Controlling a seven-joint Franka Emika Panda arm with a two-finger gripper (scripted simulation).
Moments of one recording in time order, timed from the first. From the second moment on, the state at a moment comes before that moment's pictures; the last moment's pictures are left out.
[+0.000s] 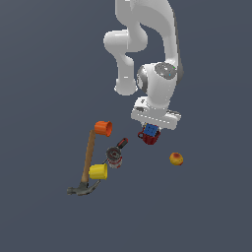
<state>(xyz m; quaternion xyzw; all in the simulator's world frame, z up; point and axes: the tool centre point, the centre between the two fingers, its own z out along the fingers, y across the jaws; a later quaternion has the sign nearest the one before) -0.076 0.122 0.123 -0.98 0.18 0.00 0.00</state>
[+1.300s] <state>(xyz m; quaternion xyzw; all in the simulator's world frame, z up) -0.060 -0.016 0.321 -0.98 0.18 0.00 0.00</state>
